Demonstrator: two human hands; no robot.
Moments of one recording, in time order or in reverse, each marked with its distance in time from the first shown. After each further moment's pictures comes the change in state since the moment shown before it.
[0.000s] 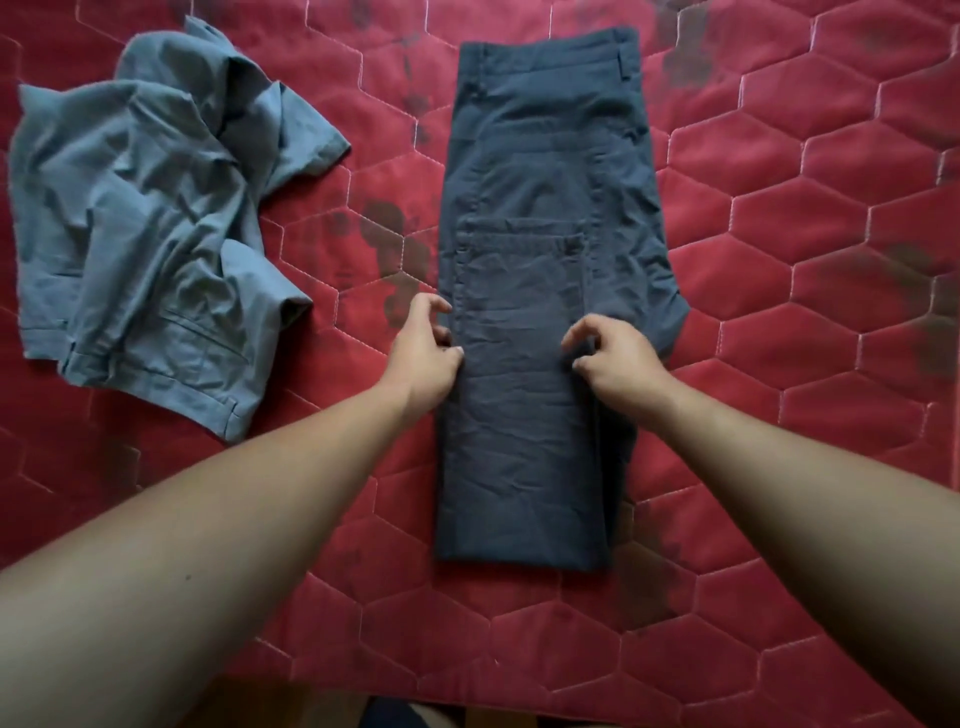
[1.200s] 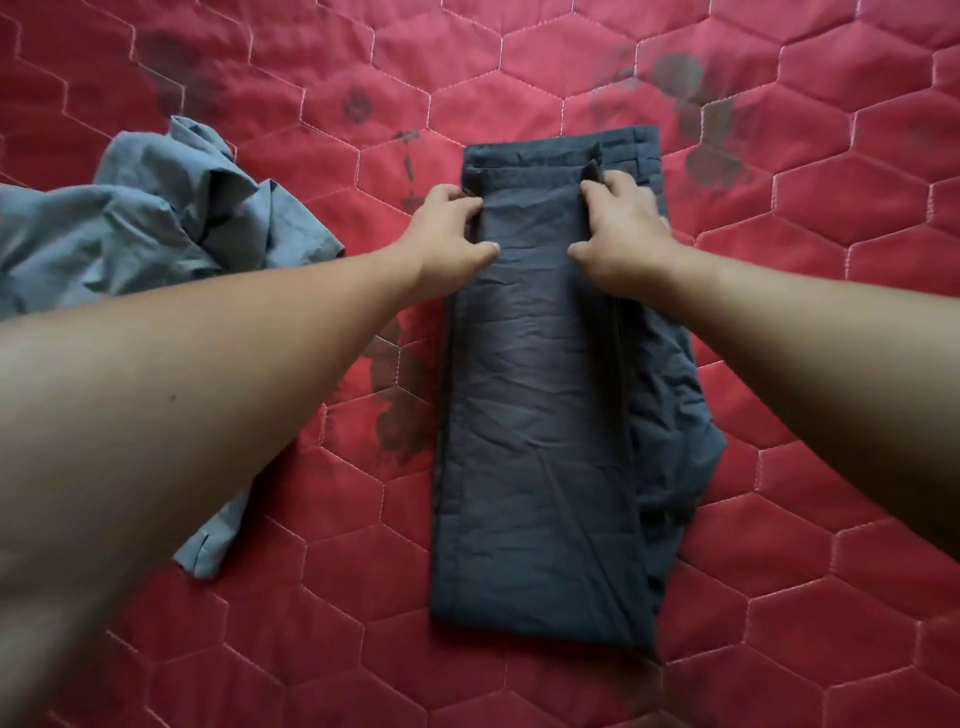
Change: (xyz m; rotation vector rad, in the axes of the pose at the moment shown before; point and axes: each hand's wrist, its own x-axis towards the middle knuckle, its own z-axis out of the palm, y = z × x) left_hand 0.194 0.143 -0.037 0.502 -0.105 0.350; right_hand 0.198 -0.105 -0.093 -0.439 0.112 -0.083
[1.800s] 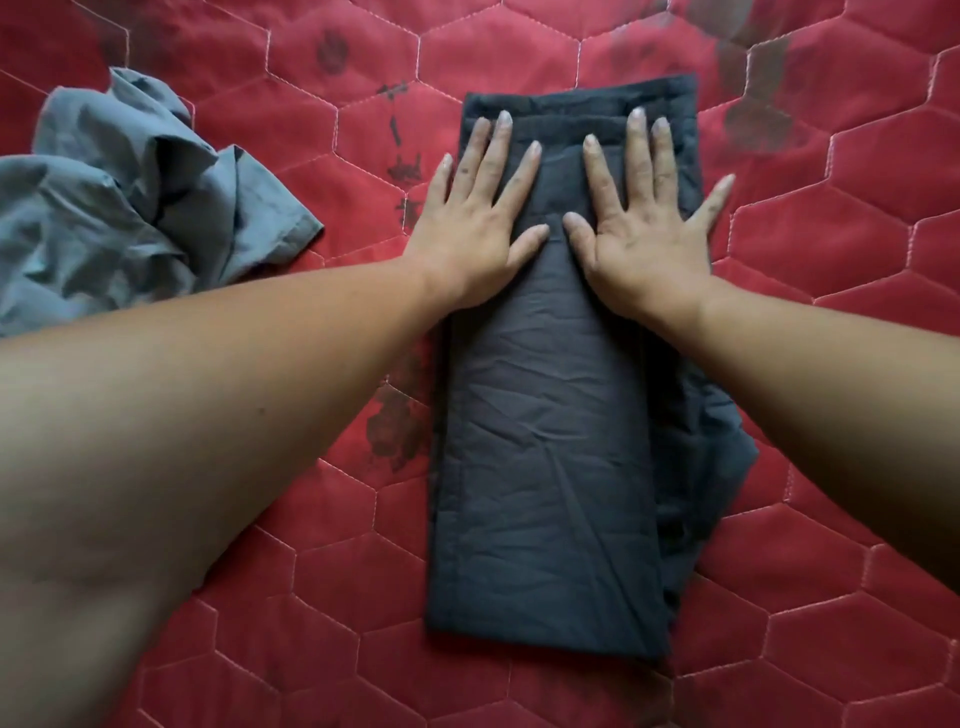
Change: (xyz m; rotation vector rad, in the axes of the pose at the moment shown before) left_hand 0.022 -0.009 0.046 0.586 0.070 0.230; right_hand 0.011 0.027 0.049 -0.281 0.145 -0.075
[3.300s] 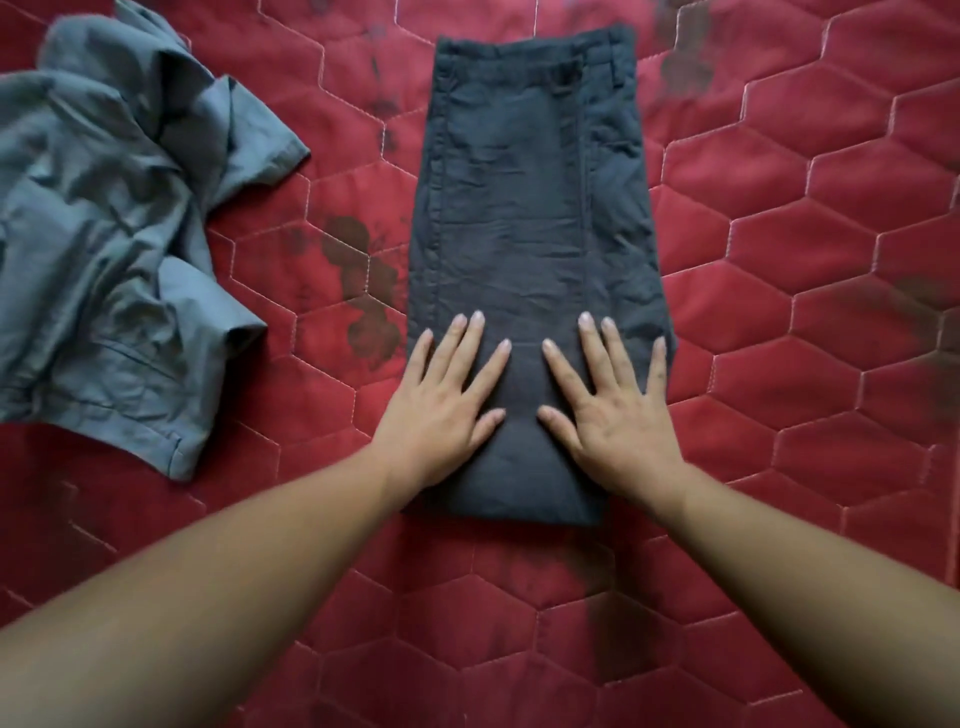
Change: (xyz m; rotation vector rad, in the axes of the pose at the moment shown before) left_hand -0.234 0.084 0.071 0.067 -0.058 0.114; right_hand -0.254 0.022 0.070 -0.103 -0.002 -0.217
